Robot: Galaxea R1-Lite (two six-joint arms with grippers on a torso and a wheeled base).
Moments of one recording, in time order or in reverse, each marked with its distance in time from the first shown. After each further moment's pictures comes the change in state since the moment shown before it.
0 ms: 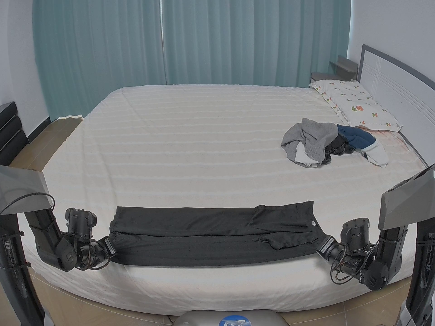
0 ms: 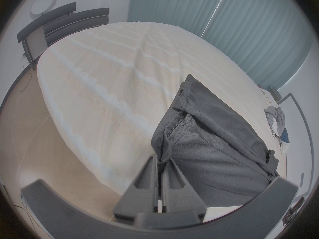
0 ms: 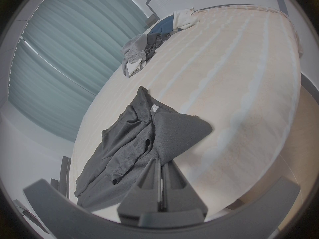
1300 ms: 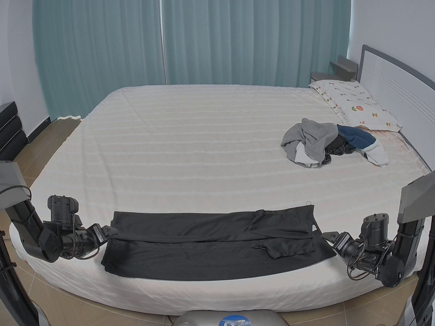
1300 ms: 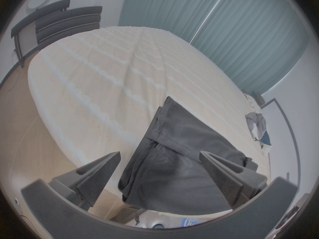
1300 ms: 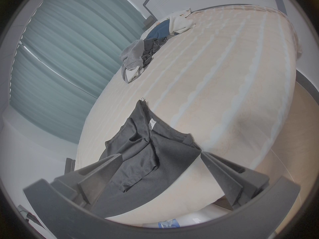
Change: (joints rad) left arm 0.078 -0.154 -0.008 0.076 -0.180 0.049; right arm -0.104 -0.097 0.096 -0.017 0.109 -0.047
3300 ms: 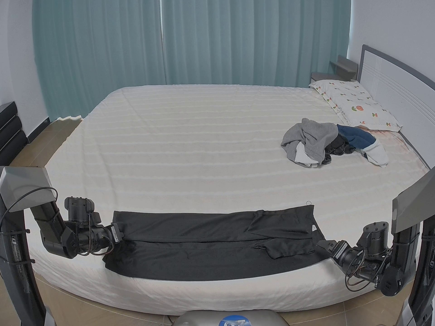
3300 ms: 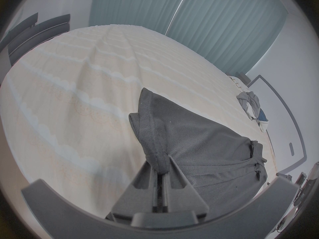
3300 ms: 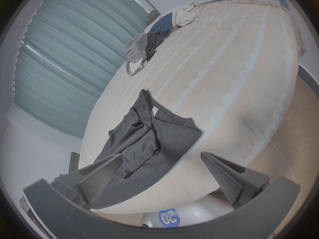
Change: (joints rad) left arm -0.016 0.245 -0.163 -0.123 -0.114 0.191; right arm 0.032 0.066 0.101 -0.172 0.046 0.010
